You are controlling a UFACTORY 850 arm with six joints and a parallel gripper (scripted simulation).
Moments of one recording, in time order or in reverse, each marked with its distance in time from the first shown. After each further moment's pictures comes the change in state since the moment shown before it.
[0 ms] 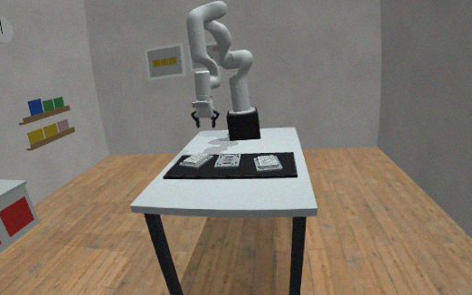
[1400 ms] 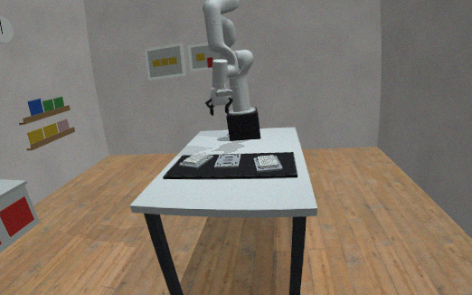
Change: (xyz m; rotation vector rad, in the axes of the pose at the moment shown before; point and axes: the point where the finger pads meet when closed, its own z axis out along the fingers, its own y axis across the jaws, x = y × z) arm -0.084 -0.064 -0.058 -0.055 -0.151 -0.611
